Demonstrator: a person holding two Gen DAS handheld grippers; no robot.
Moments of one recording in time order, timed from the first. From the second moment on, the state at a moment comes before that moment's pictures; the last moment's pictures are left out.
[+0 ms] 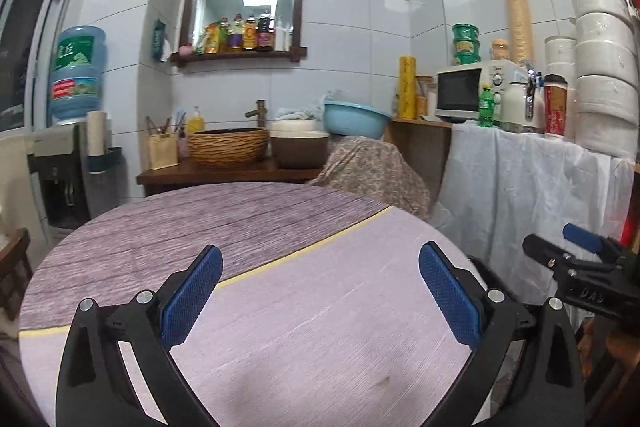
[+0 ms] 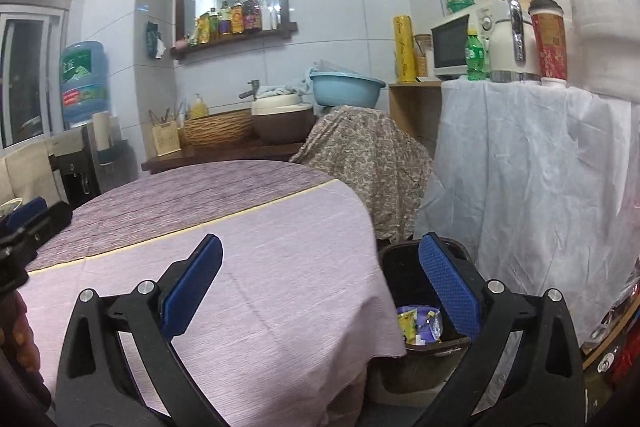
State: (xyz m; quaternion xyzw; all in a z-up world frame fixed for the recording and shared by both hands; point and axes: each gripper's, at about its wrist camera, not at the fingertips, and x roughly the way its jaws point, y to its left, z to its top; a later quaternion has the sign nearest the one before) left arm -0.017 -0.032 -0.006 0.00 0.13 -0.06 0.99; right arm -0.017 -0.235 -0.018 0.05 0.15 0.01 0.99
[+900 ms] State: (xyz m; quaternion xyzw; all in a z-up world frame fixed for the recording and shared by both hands) left arm -0.042 -0.011 -0.009 -0.02 0.11 0.00 0.99; right arm -0.070 -0.200 -0.013 0.02 0.10 0.00 1.00
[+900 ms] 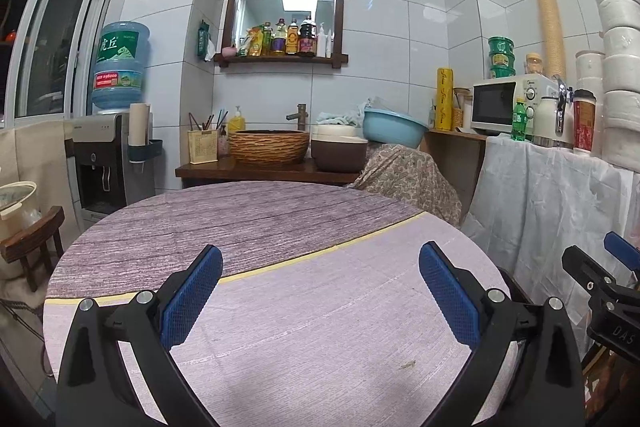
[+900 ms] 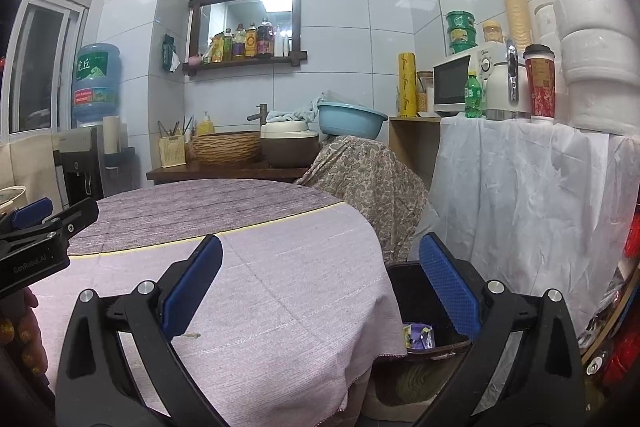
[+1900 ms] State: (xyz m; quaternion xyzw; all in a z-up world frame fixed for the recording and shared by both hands) left arm -0.046 -0.018 -0.015 -0.02 0.12 -0.01 0.99; right arm -0.077 -0.208 -0.018 0.02 0.09 -0.01 1.00
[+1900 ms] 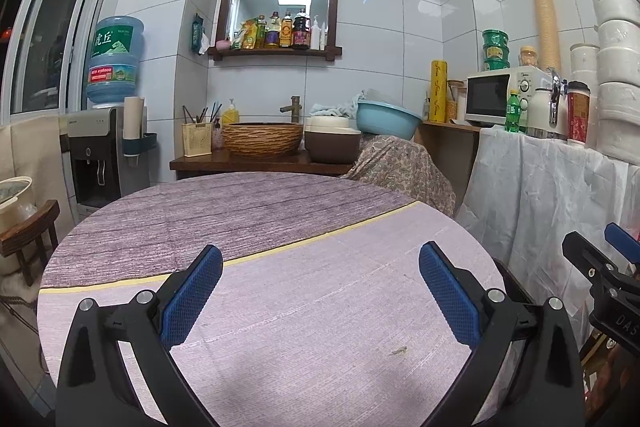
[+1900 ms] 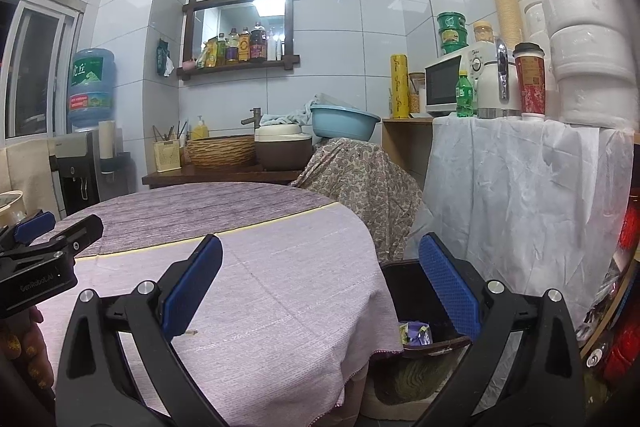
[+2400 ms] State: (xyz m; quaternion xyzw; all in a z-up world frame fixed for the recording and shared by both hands) left arm -0.046 -0.023 -0.014 -0.01 0.13 -0.01 0.99; right arm -0.075 -0.206 -0.018 0.02 0.09 -0.02 1.00
